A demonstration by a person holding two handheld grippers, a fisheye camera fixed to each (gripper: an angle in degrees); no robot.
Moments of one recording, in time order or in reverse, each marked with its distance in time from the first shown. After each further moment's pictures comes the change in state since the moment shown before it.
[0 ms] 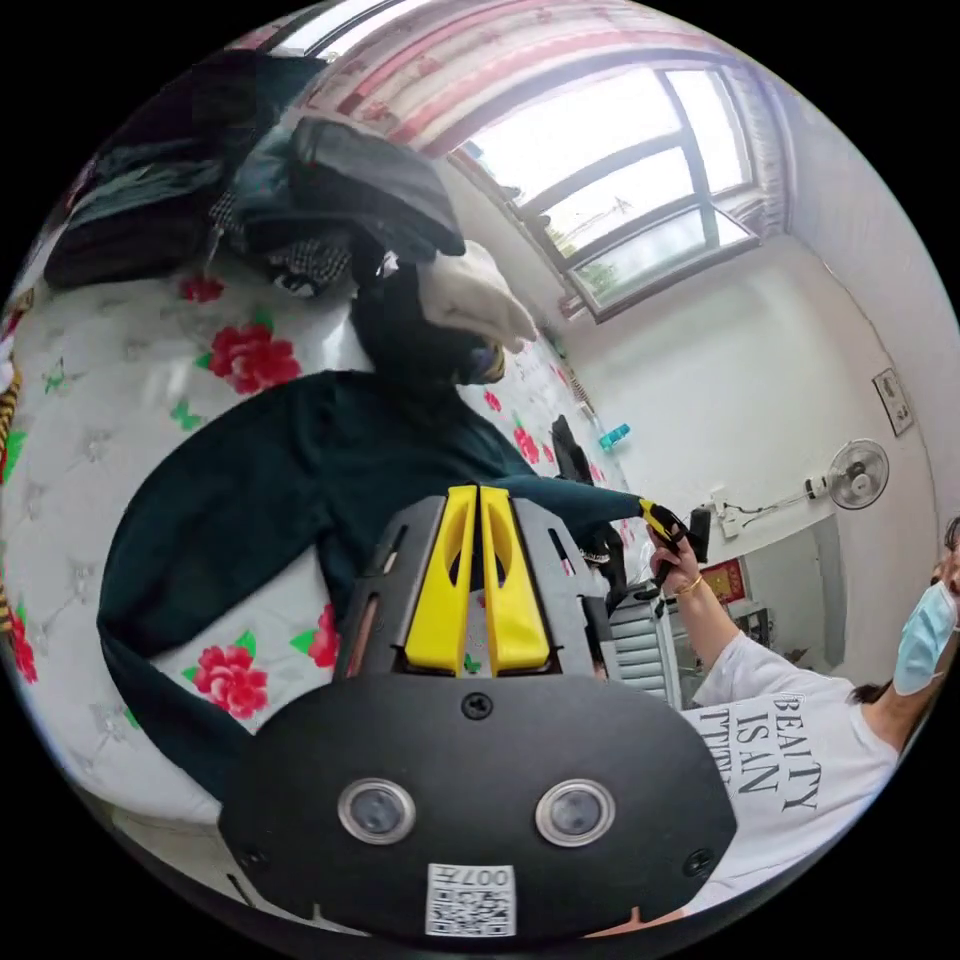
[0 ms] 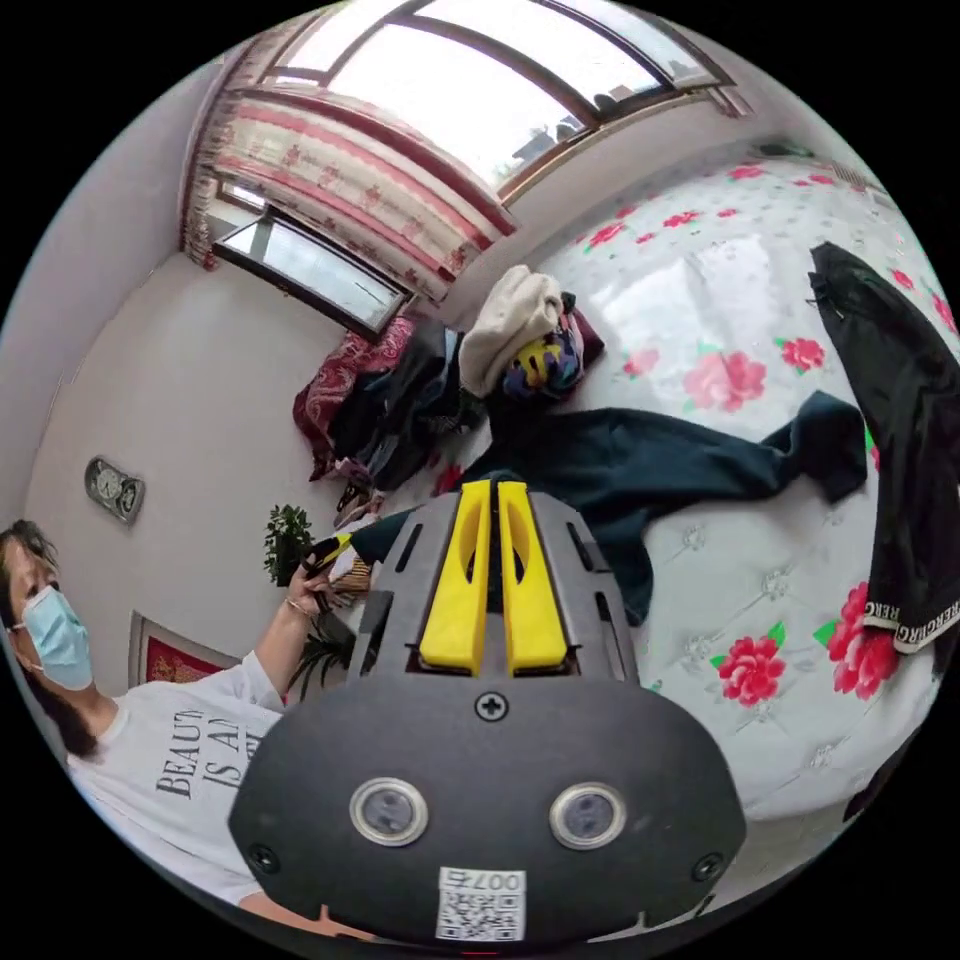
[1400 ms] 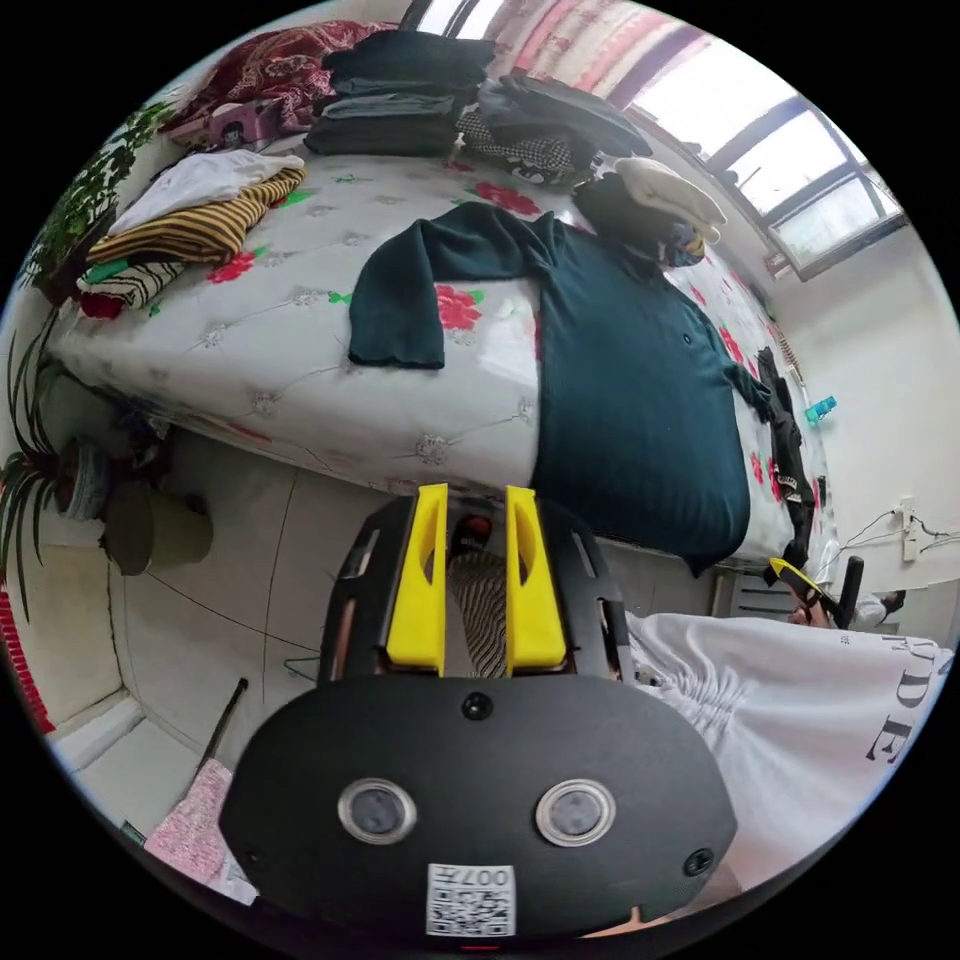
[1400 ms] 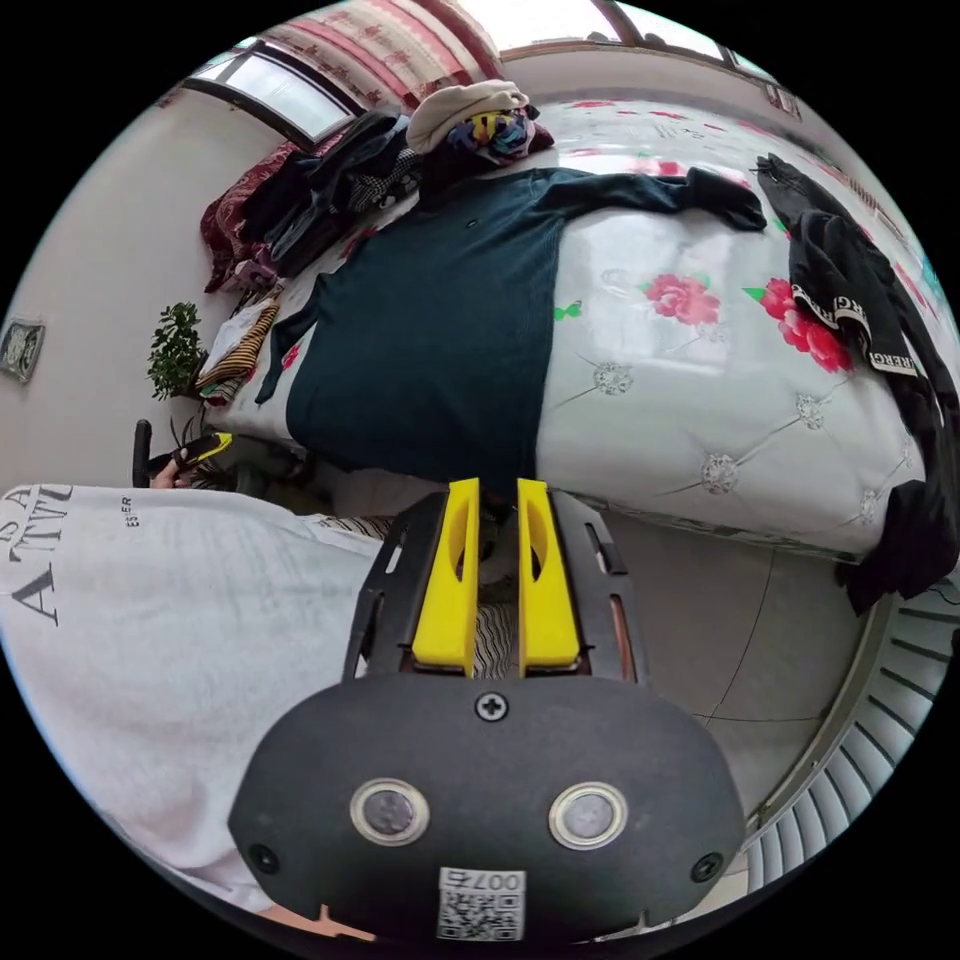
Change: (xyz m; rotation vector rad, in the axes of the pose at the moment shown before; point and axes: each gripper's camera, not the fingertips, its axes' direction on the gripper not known) left arm 0.045 0.285 -0.009 -0.114 -0.639 -0.243; right arm -0.058 0.265 -0.029 -0.458 0.343 -0.073
